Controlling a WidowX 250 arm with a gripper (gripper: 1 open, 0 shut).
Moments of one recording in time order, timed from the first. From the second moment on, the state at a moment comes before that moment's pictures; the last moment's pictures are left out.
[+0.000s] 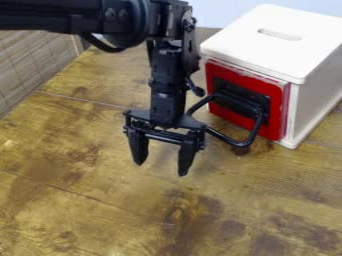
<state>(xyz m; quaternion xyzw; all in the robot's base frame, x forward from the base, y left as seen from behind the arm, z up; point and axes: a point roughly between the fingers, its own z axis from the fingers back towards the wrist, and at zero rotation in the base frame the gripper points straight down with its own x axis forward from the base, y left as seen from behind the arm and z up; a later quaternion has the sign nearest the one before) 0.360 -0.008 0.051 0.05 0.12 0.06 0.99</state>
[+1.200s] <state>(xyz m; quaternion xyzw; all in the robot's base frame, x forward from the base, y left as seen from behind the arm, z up) 0.362 -0.006 0.049 0.05 0.14 0.04 0.99</state>
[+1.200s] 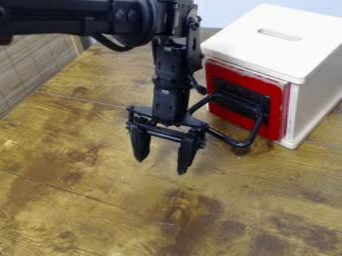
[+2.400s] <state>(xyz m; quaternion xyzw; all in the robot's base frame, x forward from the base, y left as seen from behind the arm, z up) 0.361 -0.024 0.052 0.04 0.16 0.04 0.99</state>
